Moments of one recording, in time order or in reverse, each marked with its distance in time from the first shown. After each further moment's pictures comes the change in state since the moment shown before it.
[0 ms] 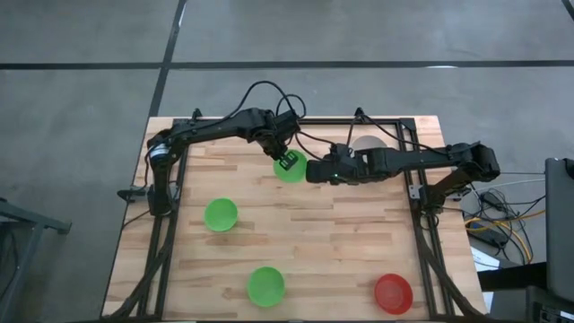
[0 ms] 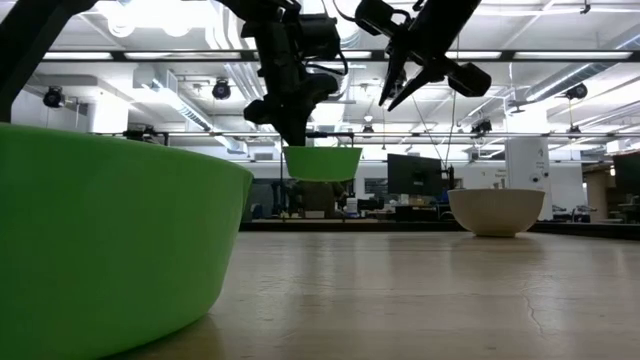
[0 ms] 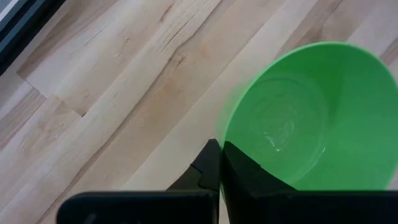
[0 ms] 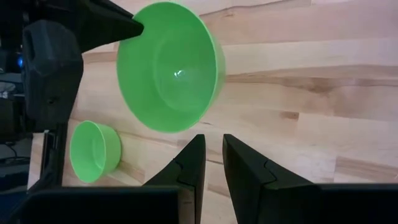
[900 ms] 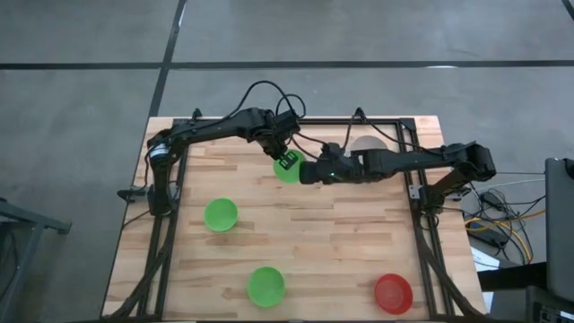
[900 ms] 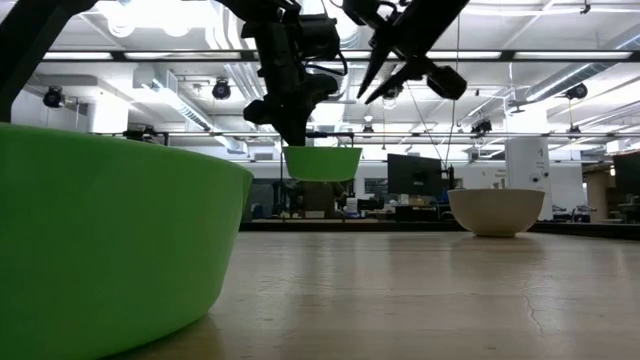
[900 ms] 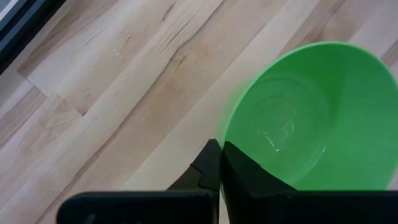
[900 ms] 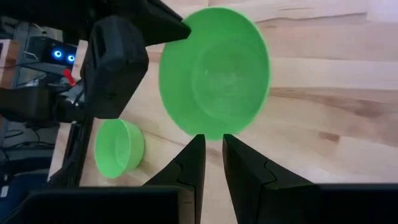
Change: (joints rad) left arm 0.000 0.000 0.000 0.000 0.001 -0.008; right arm -0.004 0.039 0.000 0.158 0.001 -0.120
